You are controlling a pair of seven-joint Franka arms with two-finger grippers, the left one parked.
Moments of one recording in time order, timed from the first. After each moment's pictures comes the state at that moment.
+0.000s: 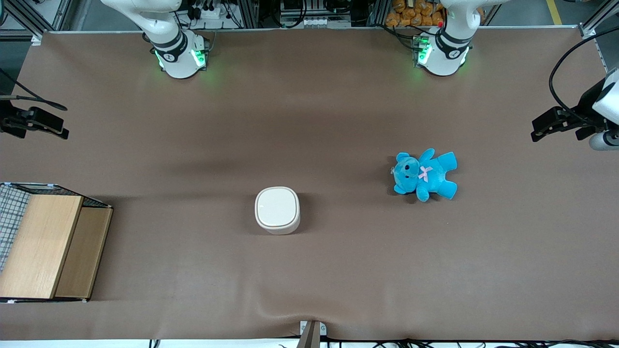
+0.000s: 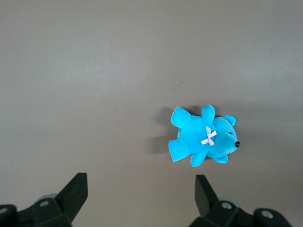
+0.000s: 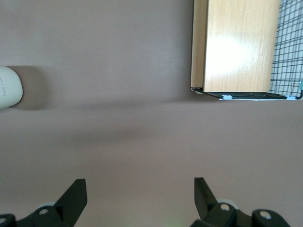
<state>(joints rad) -0.09 0.06 0.03 -1.49 0.00 1.48 -0.03</state>
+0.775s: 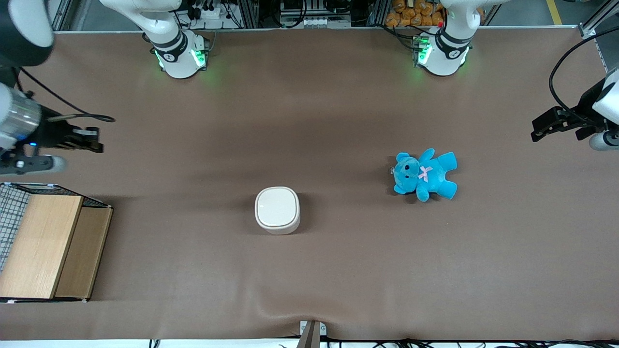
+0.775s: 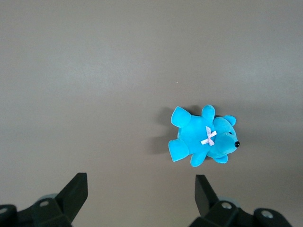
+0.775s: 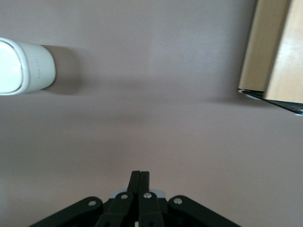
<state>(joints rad) -0.04 0.16 0.12 -1.48 0.07 1.50 0.01</state>
